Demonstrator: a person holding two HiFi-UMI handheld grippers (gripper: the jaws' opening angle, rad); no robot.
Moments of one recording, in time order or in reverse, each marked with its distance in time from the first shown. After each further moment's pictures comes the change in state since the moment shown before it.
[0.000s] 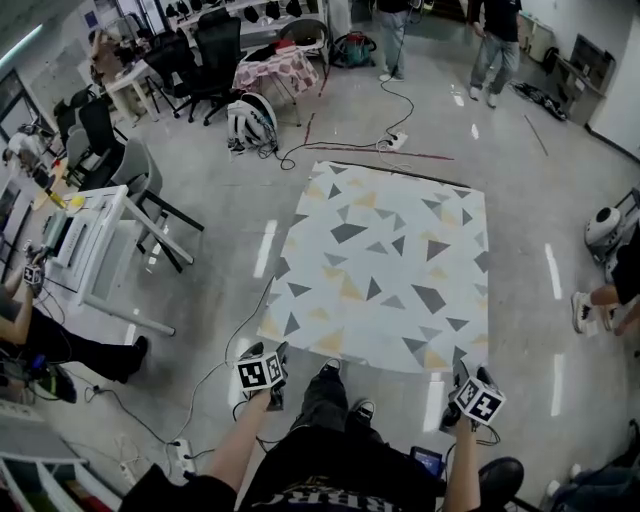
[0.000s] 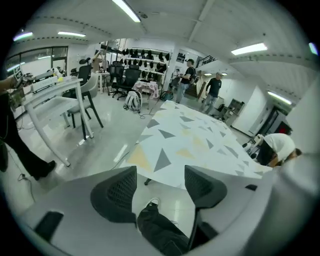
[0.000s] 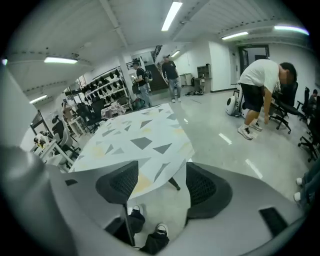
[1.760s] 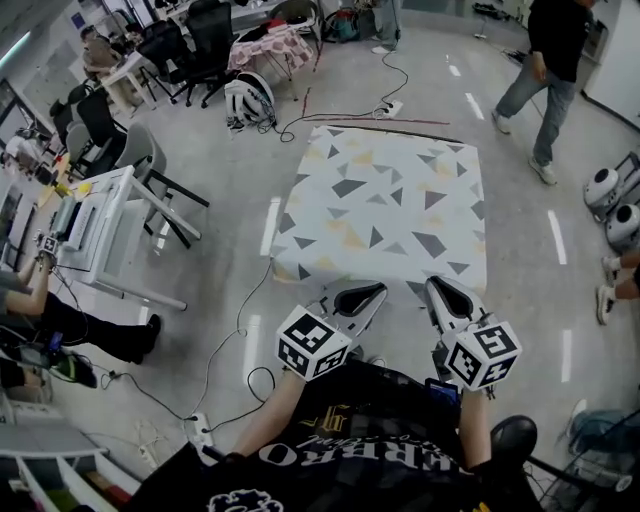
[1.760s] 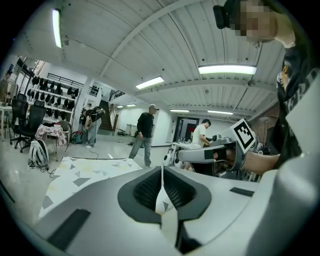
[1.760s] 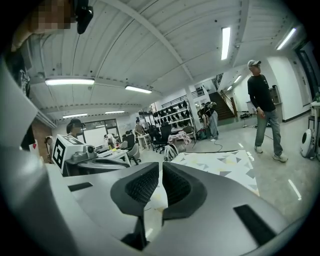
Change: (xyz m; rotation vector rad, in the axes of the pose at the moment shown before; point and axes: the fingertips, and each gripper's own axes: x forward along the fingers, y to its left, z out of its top) left arm -0.208 -0.308 0.063 0.591 -0.415 -0.828; right arm -0.189 0.221 0.090 -0.357 -0.302 0.726
